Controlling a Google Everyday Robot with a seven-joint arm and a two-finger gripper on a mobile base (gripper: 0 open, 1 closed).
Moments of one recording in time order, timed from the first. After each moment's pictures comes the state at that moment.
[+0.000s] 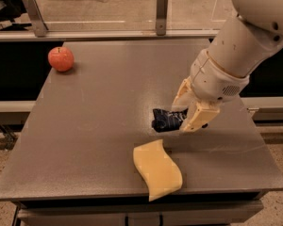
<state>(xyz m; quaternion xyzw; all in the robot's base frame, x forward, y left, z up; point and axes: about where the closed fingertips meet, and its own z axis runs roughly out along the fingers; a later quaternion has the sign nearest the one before) 0.434 -0.102 0.890 -0.77 0.61 0.09 0.15</state>
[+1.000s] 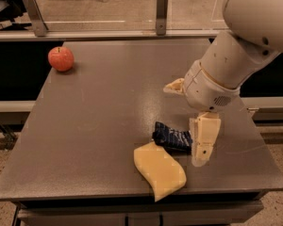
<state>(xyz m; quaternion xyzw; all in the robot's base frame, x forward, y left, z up) 0.426 -0.089 0.871 -0.76 0.62 0.11 0.15</state>
